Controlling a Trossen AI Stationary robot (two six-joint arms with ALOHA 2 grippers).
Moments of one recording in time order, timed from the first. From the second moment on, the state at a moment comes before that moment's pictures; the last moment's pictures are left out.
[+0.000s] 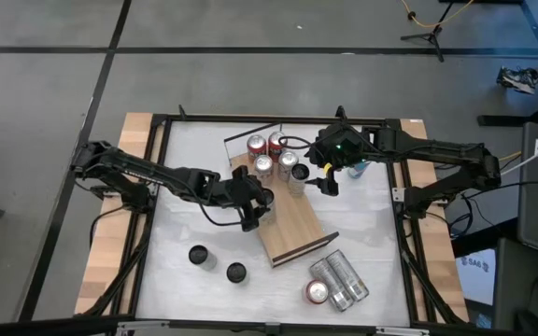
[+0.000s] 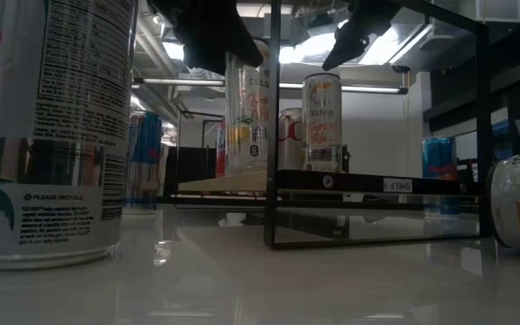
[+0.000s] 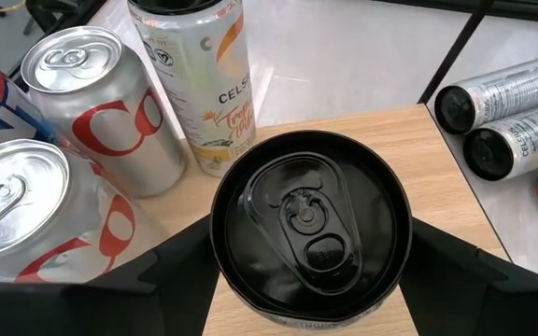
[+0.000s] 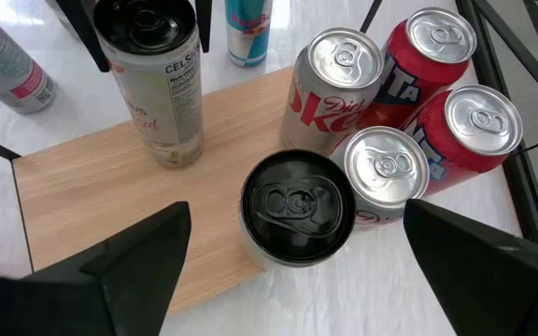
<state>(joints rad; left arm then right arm) -0.15 1.50 1.11 -0.32 -0.33 -0.28 -0.16 1.35 1.30 -0.76 -0.09 -0.18</state>
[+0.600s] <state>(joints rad) -0.15 1.50 1.11 -0.32 -0.32 -0.28 -0.16 1.35 1.30 -0.76 -0.09 -0.18</state>
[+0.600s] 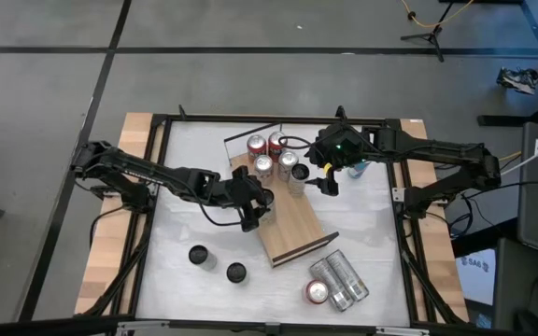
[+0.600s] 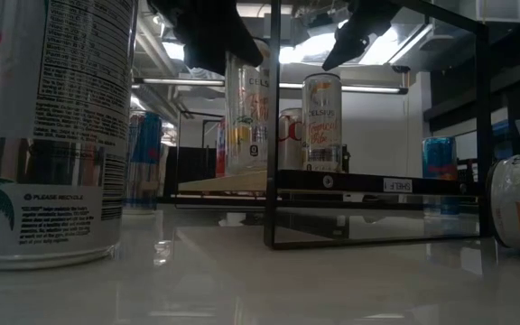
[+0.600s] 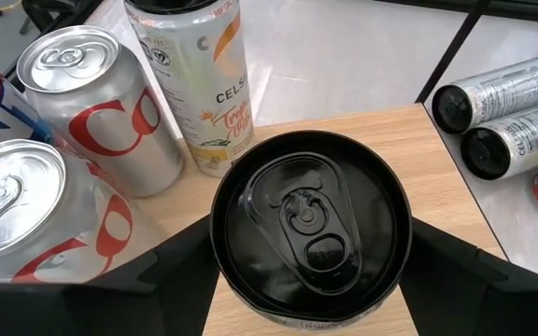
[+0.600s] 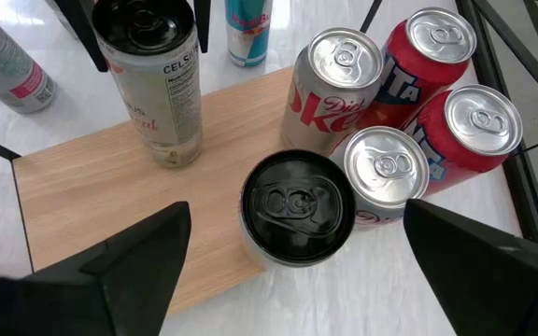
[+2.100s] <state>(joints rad) -0.15 1.23 1.11 -0.36 -0.33 -0.24 -0.05 1.41 1.38 -0.42 -0.38 -0.17</state>
